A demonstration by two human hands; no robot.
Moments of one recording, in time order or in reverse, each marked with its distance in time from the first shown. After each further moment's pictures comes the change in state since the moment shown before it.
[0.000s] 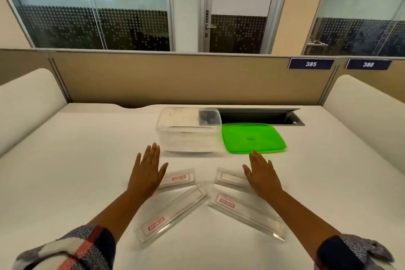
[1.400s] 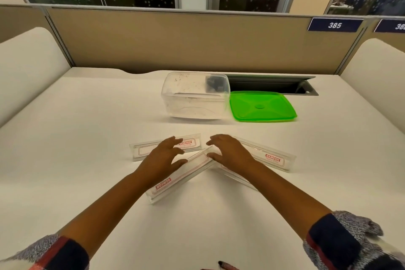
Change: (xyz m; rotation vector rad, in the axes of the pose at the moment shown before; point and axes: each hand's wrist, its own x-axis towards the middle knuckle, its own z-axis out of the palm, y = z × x) left_hand -0.057 0.028 -0.014 -0.207 -0.176 0.230; right_hand -0.021 -0.086 0.006 0.282 -0.055 -0.498
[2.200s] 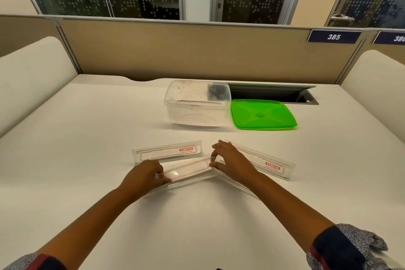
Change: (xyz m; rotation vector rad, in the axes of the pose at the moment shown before) left_hand -0.030 -0.023 -0.007 -0.005 -0.086 -0.262; right_hand -0.009 0.003 0.003 0.170 -0.015 0.032
